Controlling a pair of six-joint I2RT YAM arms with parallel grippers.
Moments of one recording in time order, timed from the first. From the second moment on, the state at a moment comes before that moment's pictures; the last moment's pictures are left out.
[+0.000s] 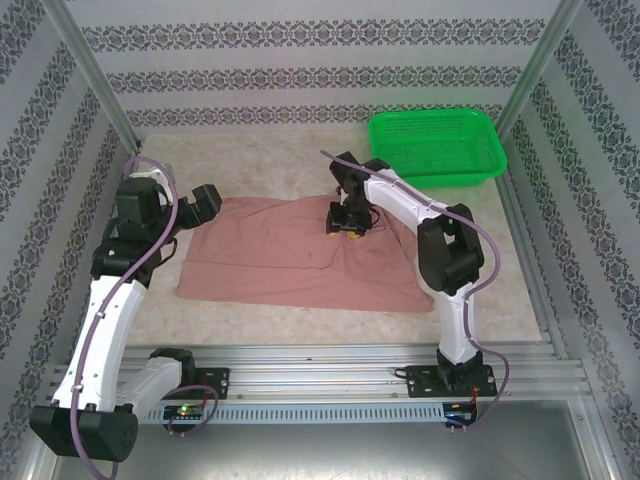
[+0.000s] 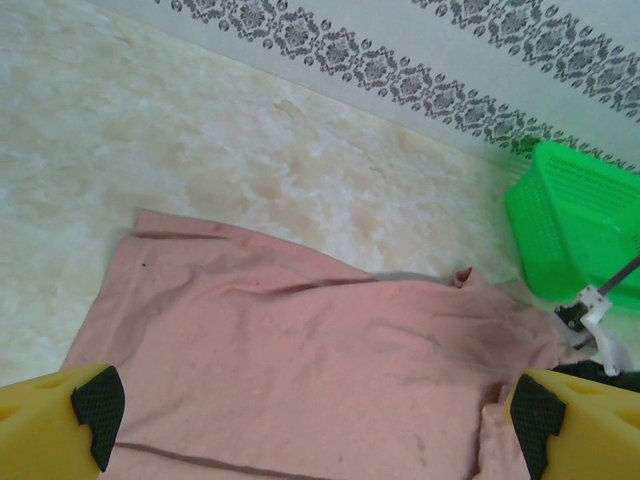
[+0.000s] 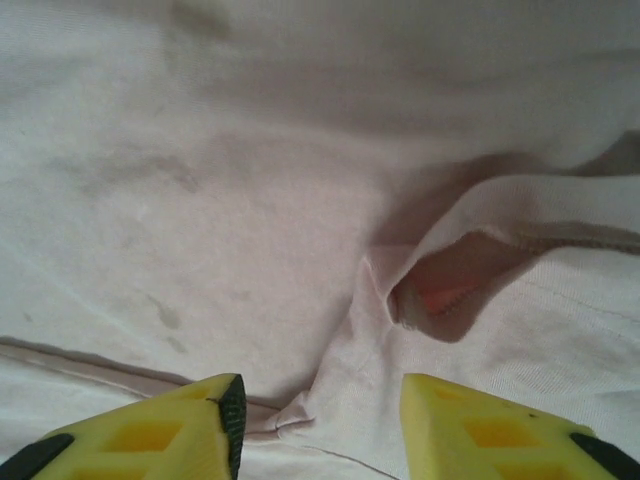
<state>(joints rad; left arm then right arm) -0.03 0.96 1.07 -0.65 0.12 -0.42 0.49 2.11 1.75 -1.09 -0.20 0.51</state>
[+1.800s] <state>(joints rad) -0.62 1.89 1.47 -0.45 0.35 -0.50 0.10 1.81 1.40 -0.97 -0.44 0.37</state>
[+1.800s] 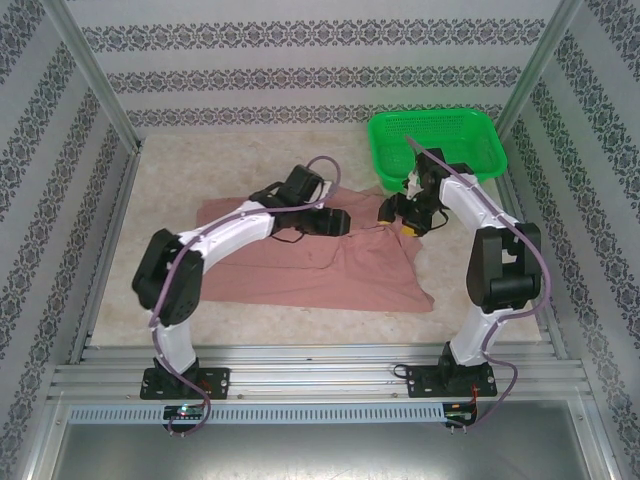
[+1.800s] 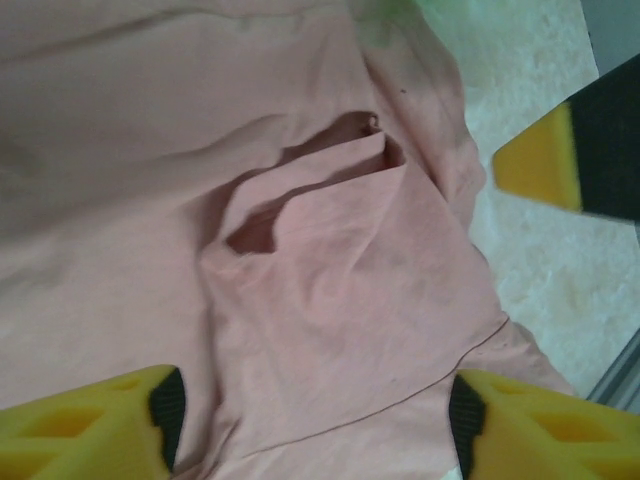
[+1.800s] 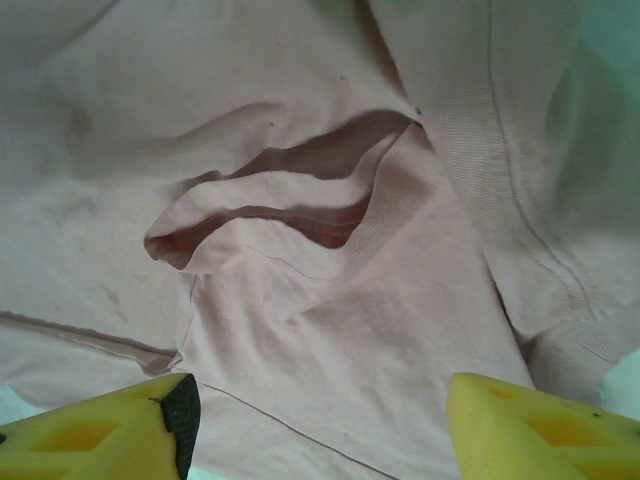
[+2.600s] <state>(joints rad) -0.64 2.25 1.81 -0.69 0.25 -0.47 0.11 1.86 1.32 -0.87 -0.50 0.40</state>
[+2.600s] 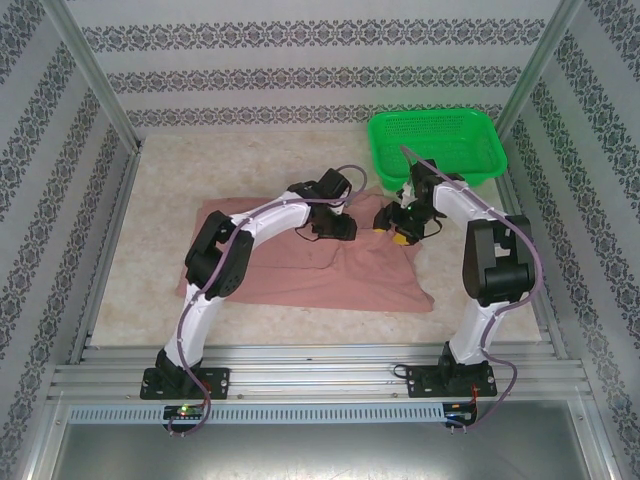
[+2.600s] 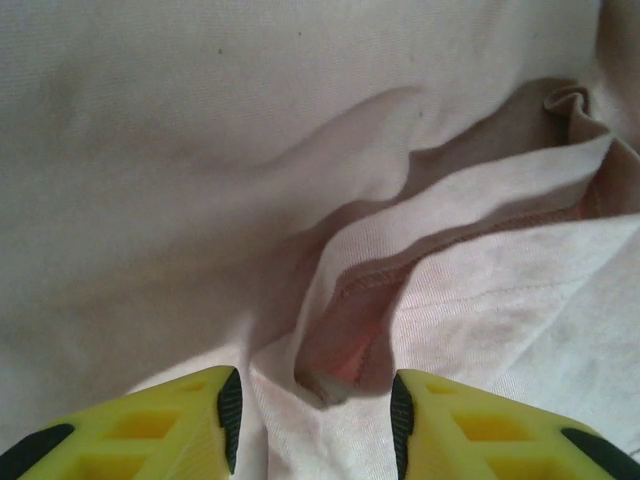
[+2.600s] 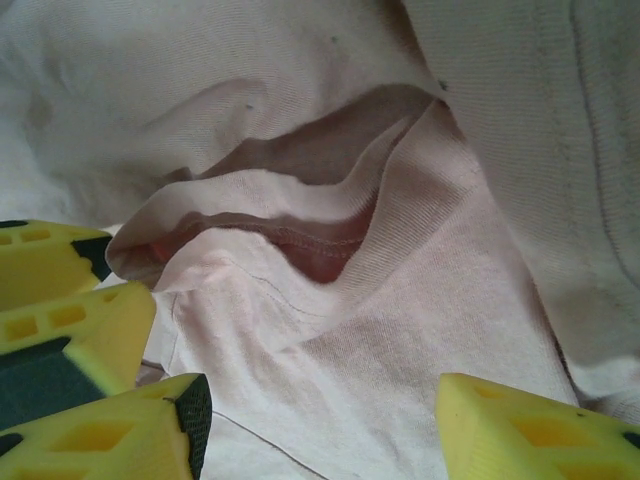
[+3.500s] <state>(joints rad) -0.59 2.34 1.89 -0.74 0.24 -0.45 0.13 1.96 1.32 -0.77 -0.46 0.48</state>
